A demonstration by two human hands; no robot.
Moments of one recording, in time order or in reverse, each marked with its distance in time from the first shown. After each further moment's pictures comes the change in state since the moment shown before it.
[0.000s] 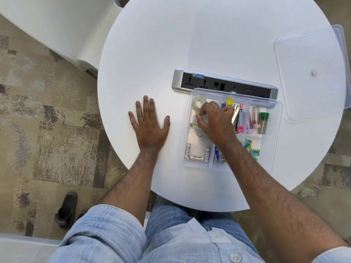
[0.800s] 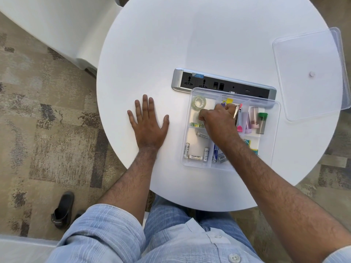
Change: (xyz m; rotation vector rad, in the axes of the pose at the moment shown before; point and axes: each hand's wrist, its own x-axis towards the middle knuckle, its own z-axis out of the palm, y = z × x) left_hand 0.001 -0.004 0.008 0.010 0.045 0.009; right_hand 0.000 -0.004 -0.014 -0.355 -0.145 -0.081
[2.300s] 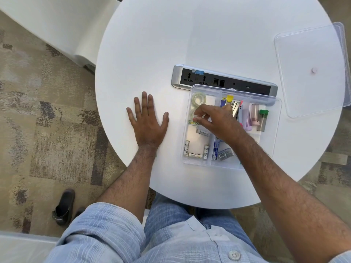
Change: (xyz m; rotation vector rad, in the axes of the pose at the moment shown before) left_hand 0.000 0.000 -0.001 -0.004 -0.003 -0.001; right_hand -0.001 0.018 -0.003 0.495 -0.141 -0.095
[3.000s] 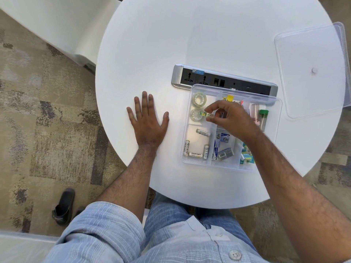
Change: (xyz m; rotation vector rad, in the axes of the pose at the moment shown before) left_hand 0.000 0.001 -0.001 0.003 -0.004 -0.001; right_hand -0.013 0.020 -0.027 0.403 0.004 0.123
